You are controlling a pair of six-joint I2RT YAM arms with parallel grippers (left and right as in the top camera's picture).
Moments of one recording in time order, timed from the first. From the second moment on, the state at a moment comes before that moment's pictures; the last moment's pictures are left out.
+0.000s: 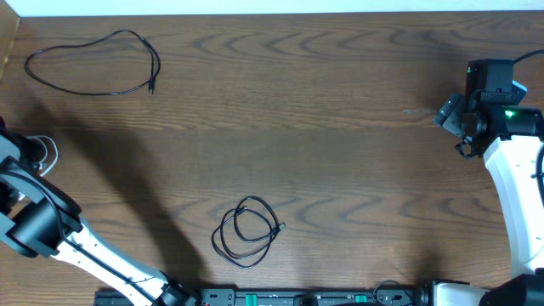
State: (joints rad) left arm 0.85 2.30 1.71 -0.52 -0.14 -0.31; right arm -0.06 1.46 1.25 -0.91 0.36 0.55
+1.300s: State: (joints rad) left arm 0.76 1.82 1.76 -0.94 0.59 -0.49; right arm -0.06 1.46 1.25 -0.91 0.36 0.55
